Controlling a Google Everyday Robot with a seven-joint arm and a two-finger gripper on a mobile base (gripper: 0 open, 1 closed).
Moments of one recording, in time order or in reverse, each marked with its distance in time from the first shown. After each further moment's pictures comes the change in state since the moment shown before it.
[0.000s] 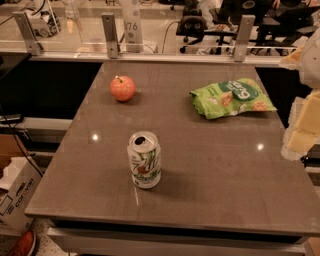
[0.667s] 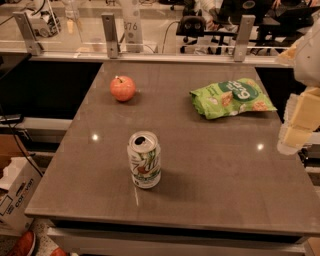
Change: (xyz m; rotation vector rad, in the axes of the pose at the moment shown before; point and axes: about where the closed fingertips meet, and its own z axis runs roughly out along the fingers) arm -0.003 -0.012 0.005 0.021 -0.004 -0.028
